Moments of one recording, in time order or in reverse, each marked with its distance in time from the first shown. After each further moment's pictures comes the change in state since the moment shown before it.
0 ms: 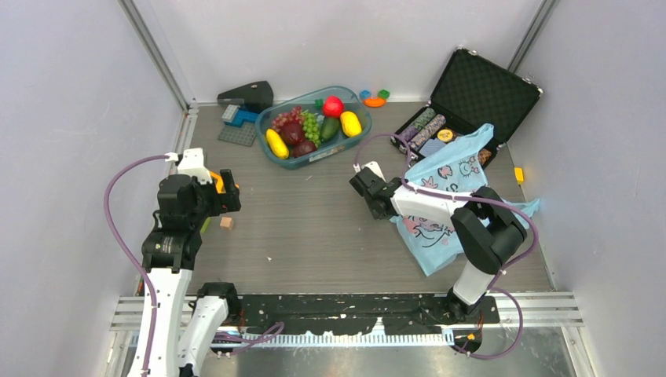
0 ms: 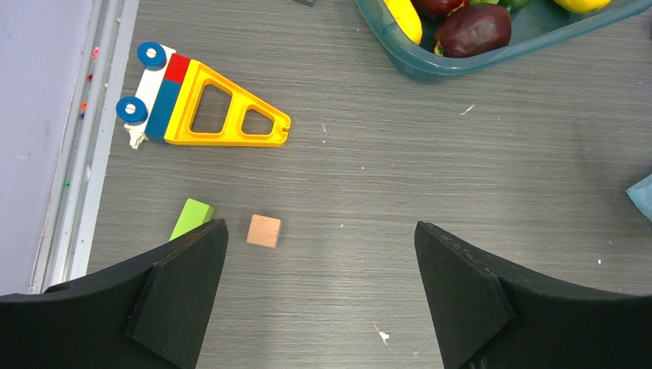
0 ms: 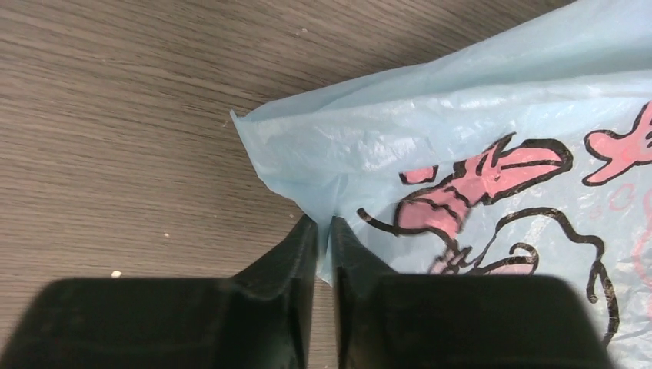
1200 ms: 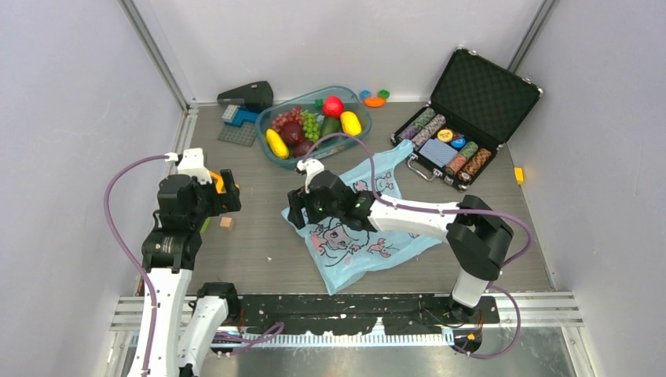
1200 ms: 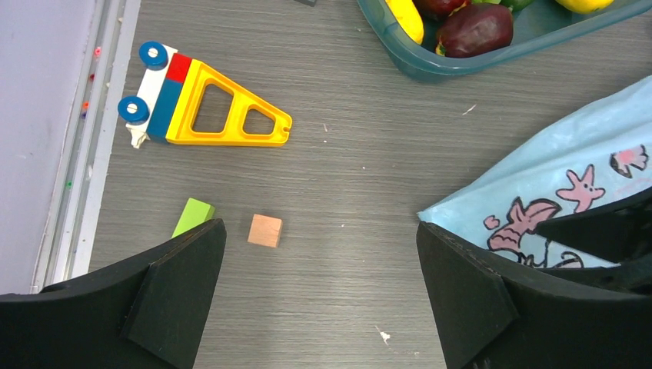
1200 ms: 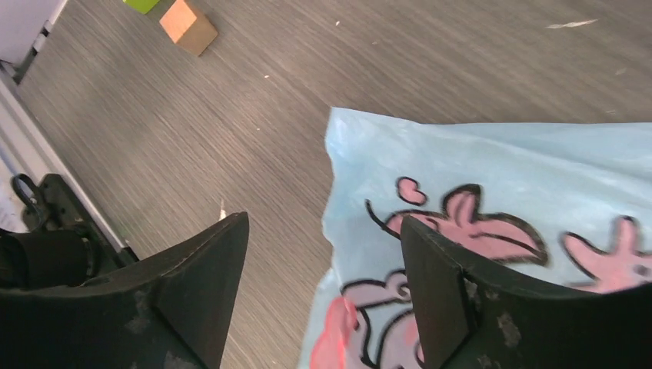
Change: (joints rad) left arm -0.002 0.000 0.000 0.000 -0.005 0.001; right arm 0.273 0.037 0.148 0.496 -0.442 0.179
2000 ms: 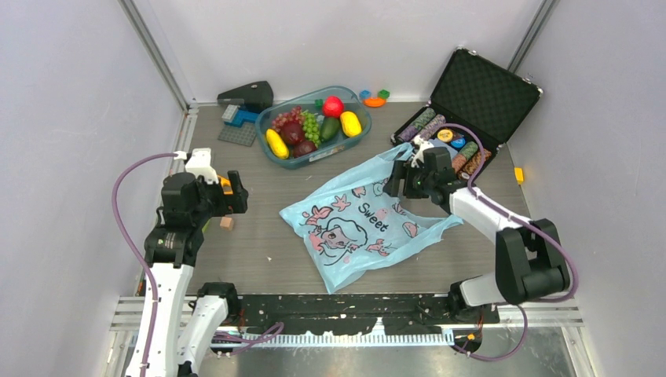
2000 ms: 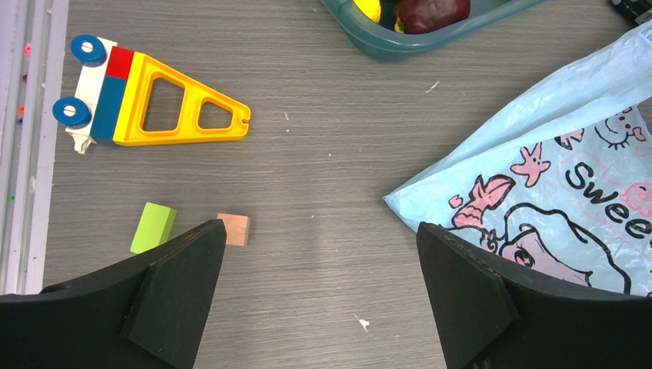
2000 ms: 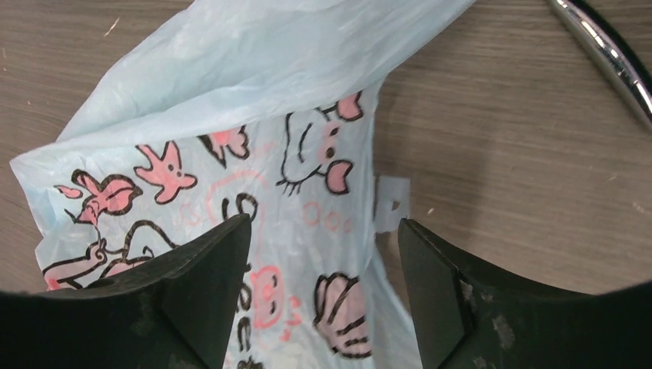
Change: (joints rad) left arm -0.011 0.011 -0.011 0.002 0.105 -0.003; right arm -0.739 -0.355 -0.388 -0.130 -0.236 -0.113
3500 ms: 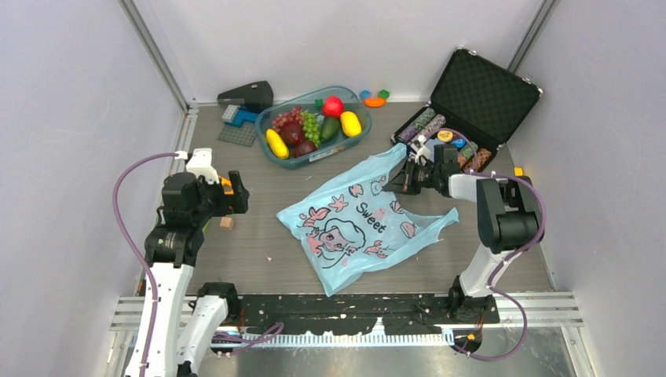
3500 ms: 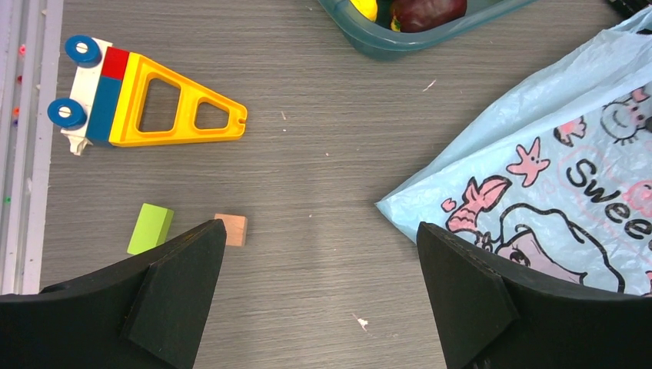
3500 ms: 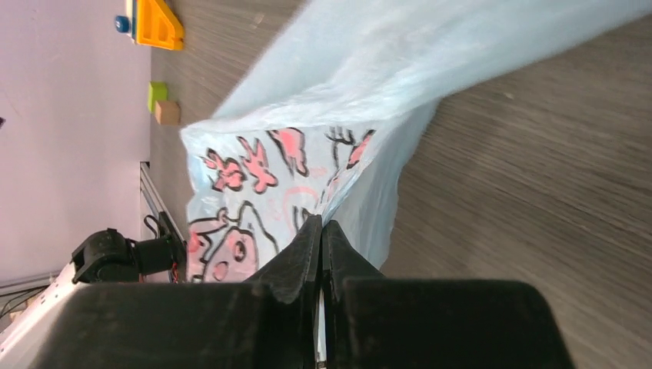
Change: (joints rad) left arm -0.008 0.006 0.000 0.001 0.004 0.000; right arm -0.203 0.347 0.078 0.235 -0.617 0.094
